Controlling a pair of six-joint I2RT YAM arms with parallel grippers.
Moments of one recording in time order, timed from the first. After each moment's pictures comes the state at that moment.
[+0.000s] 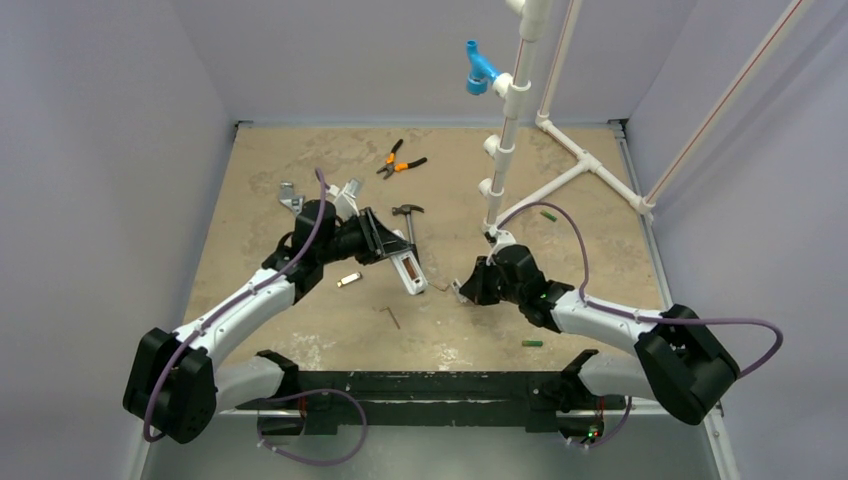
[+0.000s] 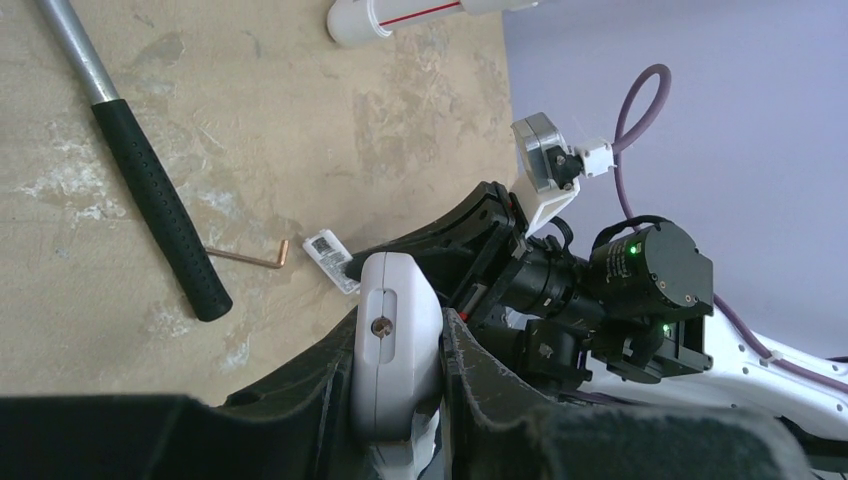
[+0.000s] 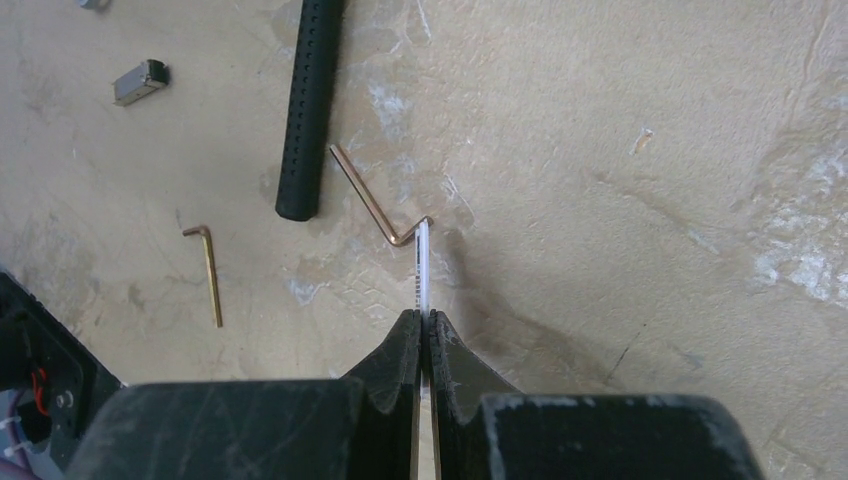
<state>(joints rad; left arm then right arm) -0.45 1.15 0.66 0.08 0.51 -0.95 0.67 1.23 0.43 0.15 -0.10 0.62</state>
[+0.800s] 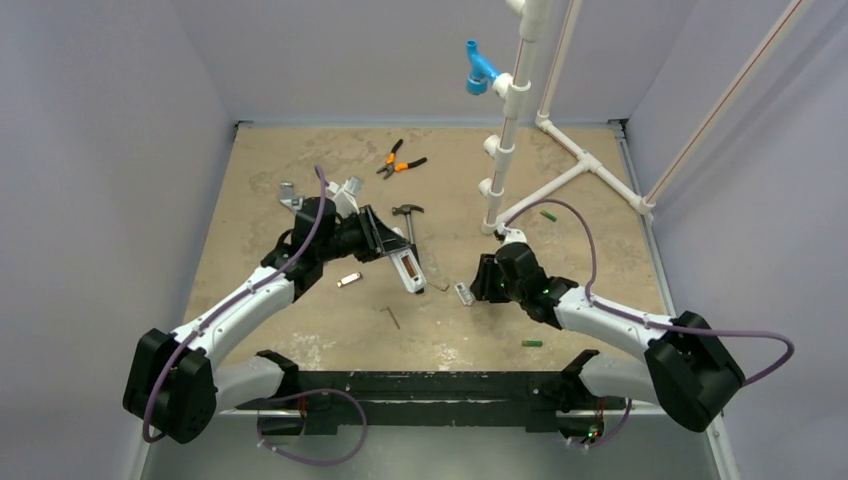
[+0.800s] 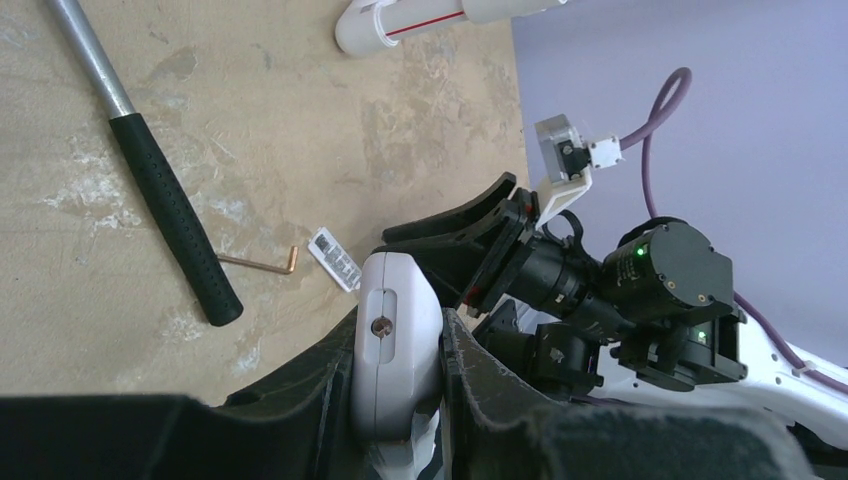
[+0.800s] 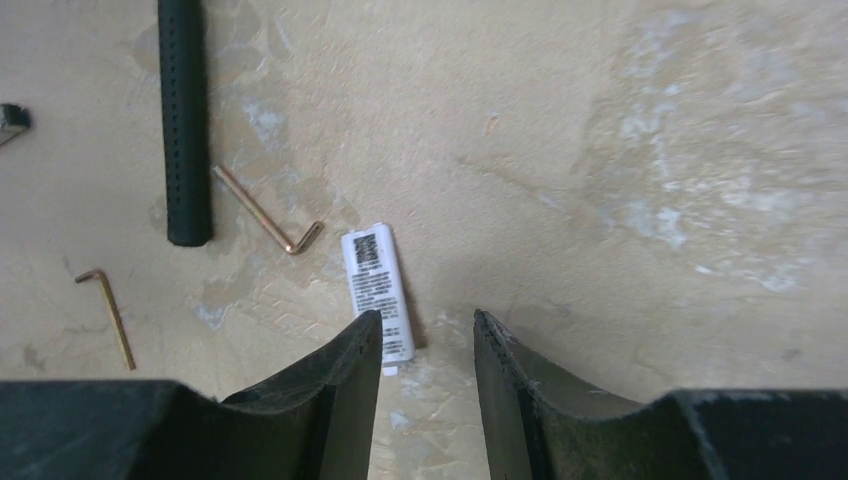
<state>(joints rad) -0.45 1.15 0.70 0.03 0.48 -0.90 0.67 1.21 0.46 -0.01 0.05 0.62</state>
